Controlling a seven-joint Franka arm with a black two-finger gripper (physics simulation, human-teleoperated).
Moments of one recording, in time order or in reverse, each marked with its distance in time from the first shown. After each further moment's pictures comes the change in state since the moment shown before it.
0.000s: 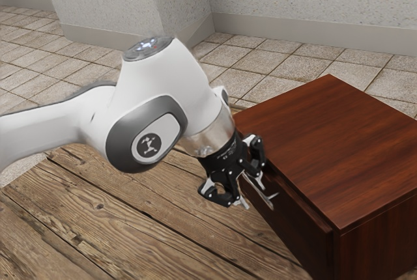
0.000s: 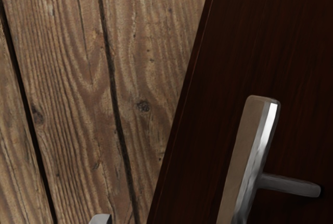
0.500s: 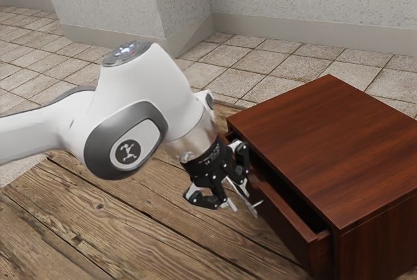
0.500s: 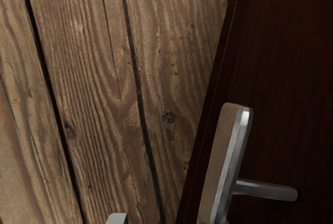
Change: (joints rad) arm 0.013 -0.092 0.002 -0.093 0.006 0.006 0.037
